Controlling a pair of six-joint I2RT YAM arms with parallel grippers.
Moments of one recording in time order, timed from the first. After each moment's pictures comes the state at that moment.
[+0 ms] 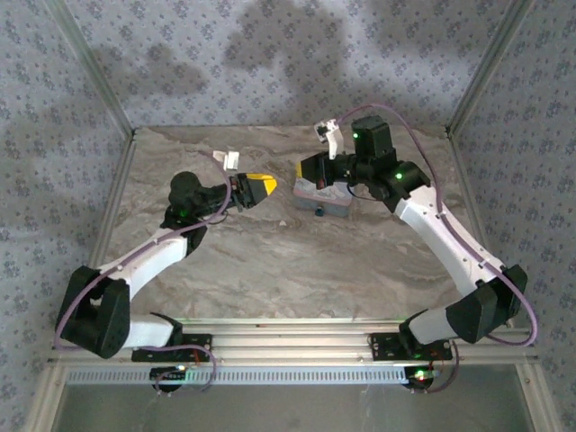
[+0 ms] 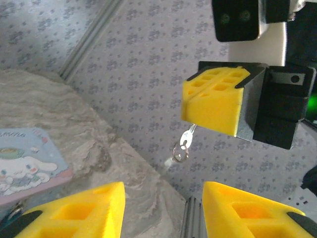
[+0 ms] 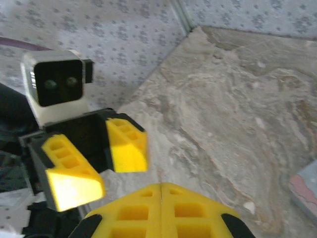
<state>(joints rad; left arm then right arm) -0.43 1.33 0.75 0.76 0.84 -0.86 0.51 1.41 1.45 -0.48 -0.58 0.28</state>
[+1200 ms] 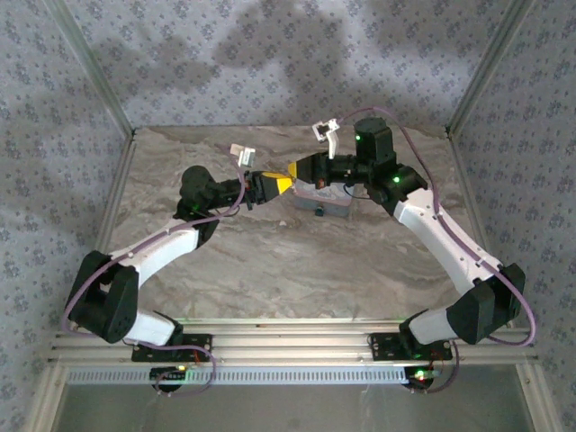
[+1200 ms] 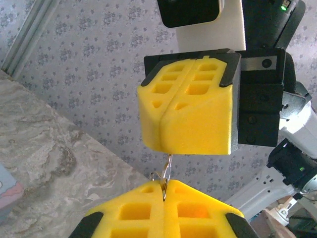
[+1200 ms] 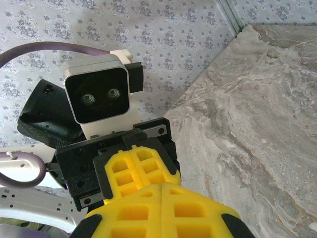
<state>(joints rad) -0.49 1.42 0.85 0.83 0.93 -0.88 0.50 1.41 1.38 -0.32 -0.76 0.42</state>
